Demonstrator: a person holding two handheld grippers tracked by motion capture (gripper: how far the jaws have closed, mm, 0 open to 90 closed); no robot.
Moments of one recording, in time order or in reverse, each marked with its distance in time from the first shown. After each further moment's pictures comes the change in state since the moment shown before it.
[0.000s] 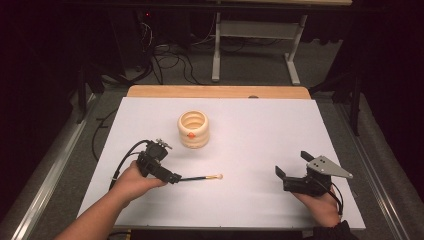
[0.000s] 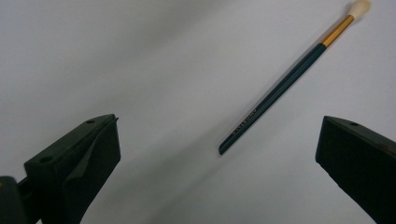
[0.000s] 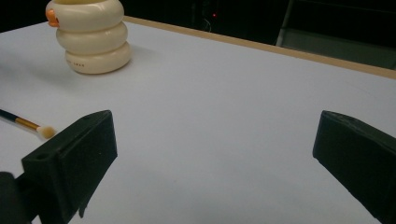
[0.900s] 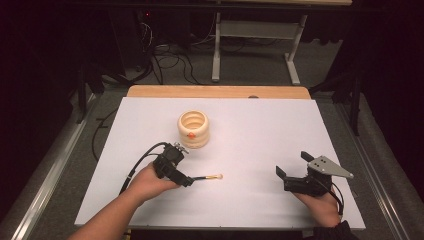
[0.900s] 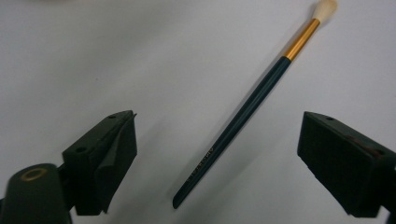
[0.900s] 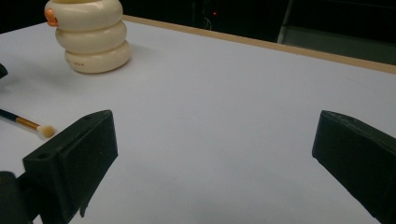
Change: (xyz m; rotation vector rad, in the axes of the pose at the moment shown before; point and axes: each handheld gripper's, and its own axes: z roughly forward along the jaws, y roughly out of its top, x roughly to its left) left arm -0.024 0.015 0.030 0.033 -0.042 0.125; right arm -0.002 -0.002 0.000 0.002 0.005 0.012
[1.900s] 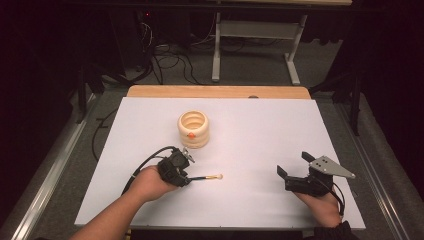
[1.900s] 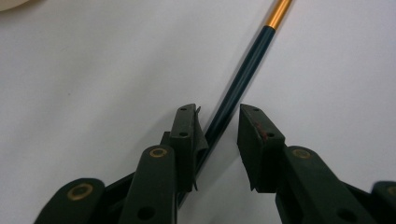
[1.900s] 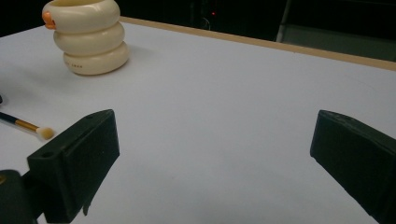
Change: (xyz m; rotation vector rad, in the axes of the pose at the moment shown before) left arm -0.013 0.001 0.007 0.073 0.032 0.204; right arm -0.003 -0.001 -0.001 0.000 -0.003 0.014
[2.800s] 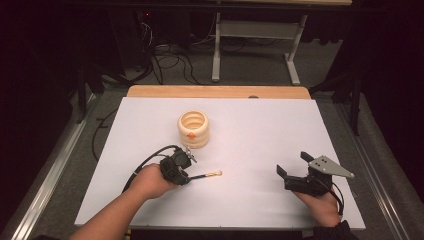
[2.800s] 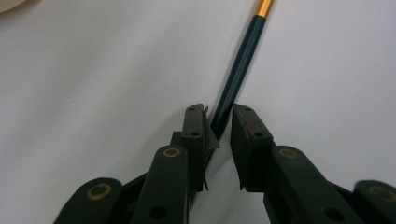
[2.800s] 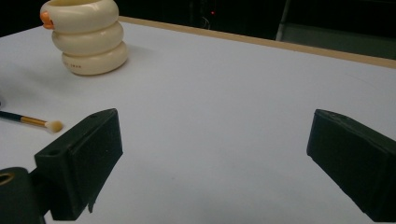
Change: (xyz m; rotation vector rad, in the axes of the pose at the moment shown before) left arm 0.002 0.007 0.001 0.047 0.001 0.013; right arm 0.000 -0.001 0.002 -0.001 -0.001 0.007
